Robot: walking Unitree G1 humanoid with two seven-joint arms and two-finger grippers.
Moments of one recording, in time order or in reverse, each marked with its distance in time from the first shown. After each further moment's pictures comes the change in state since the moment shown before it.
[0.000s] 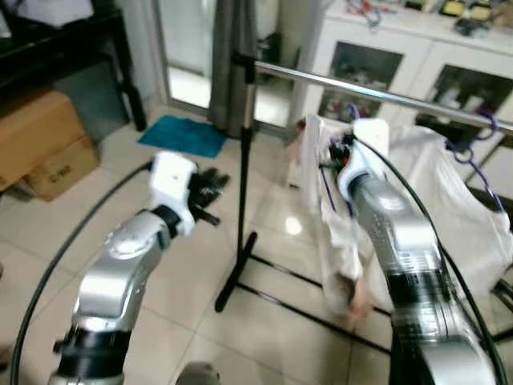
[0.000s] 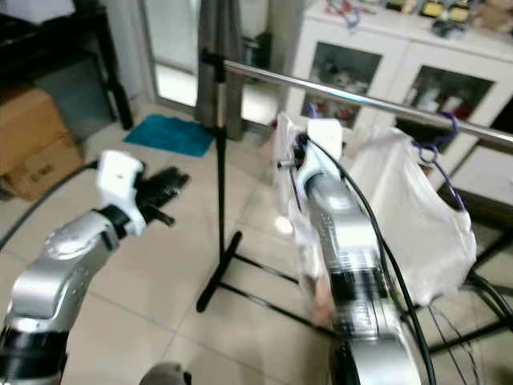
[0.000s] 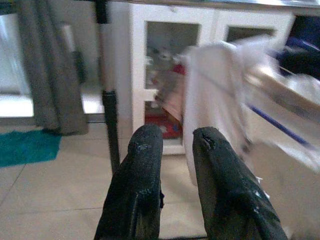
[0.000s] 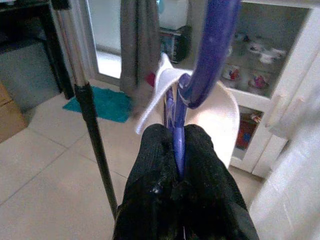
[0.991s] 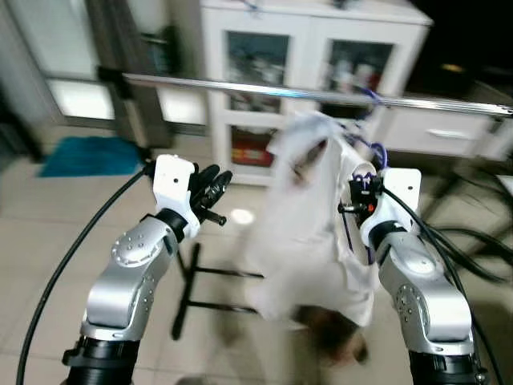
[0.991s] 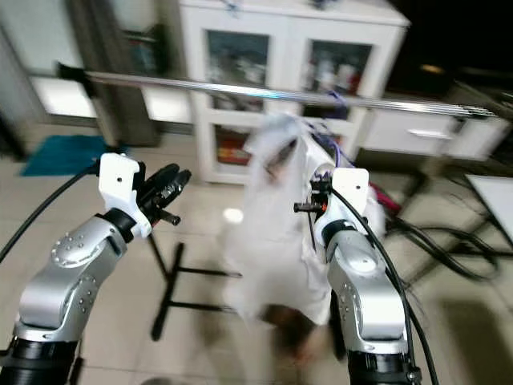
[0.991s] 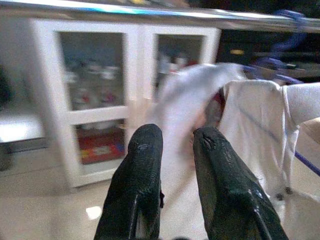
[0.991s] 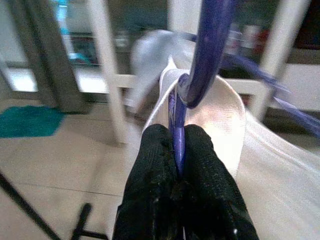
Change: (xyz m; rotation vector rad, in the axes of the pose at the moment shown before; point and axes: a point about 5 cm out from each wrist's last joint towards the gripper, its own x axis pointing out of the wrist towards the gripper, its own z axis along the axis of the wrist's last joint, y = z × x) left arm -0.001 -0.013 0.002 -0.010 -0.056 0.011; right arm -0.059 -0.002 -0.028 0.035 -0.006 -0.034
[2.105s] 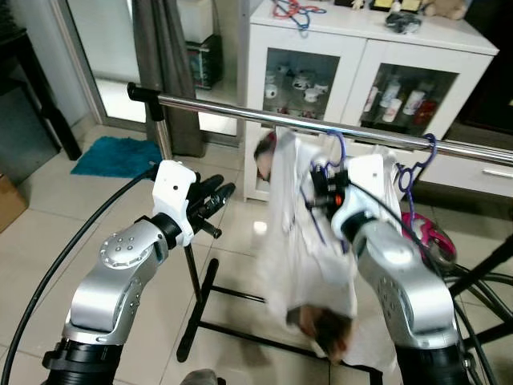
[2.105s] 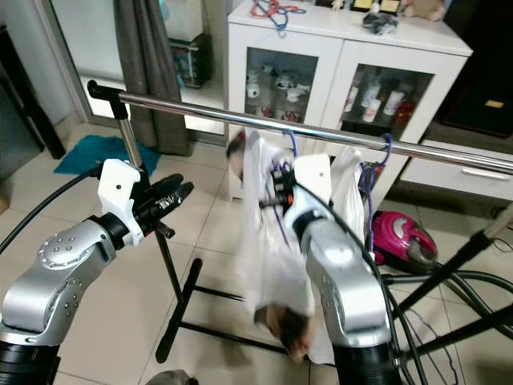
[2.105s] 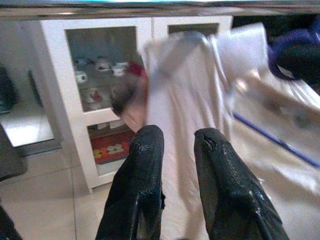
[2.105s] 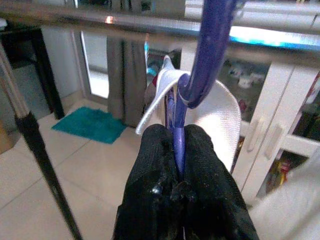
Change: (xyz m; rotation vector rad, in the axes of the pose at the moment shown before) left arm -0.009 -0.001 -0.003 0.062 0.075 -0.158; right arm 0.006 0.037 0.027 -0.074 -0.075 0.212
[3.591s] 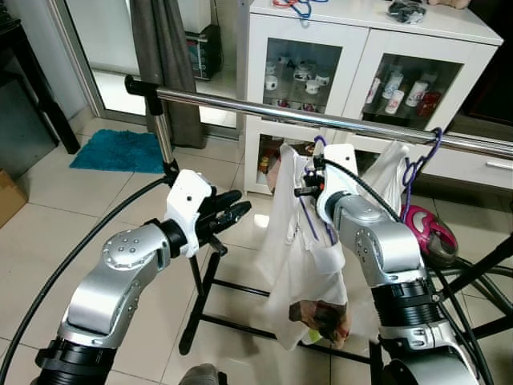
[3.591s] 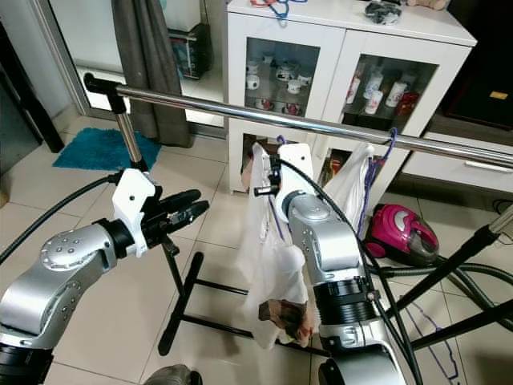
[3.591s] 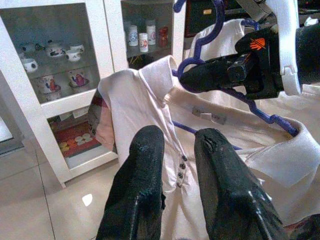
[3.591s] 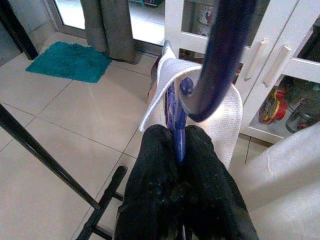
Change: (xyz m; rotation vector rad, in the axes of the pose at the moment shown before) left arm -0.001 -0.013 -0.002 0.046 0.055 -0.181; right arm 0.046 -0.006 -0.021 0.031 0.311 -0.078
